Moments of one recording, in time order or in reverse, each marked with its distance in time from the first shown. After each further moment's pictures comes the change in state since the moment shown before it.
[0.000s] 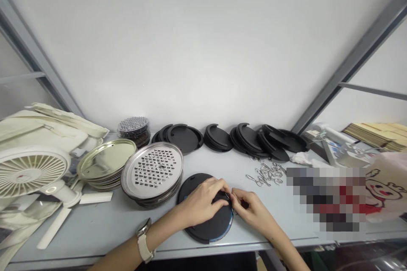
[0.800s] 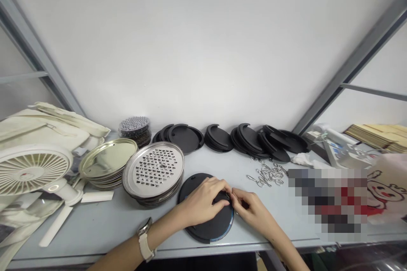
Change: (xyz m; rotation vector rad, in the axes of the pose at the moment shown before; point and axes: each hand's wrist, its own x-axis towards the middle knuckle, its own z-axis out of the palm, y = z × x) left_hand 0.000 0.005 -0.004 0.038 -0.006 0.034; right_hand -0.002 -0.003 0.000 -0.011 0.013 -0.022
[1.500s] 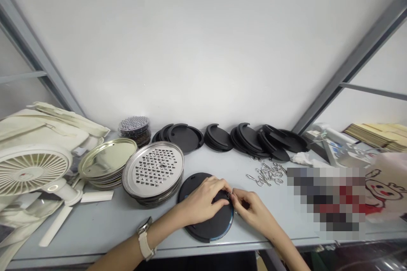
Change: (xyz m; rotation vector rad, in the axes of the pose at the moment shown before) left_hand -0.001 -0.003 0.001 -0.058 -0.013 -0.008; right_hand -0.001 0.003 0.000 0.003 -0.003 0.020
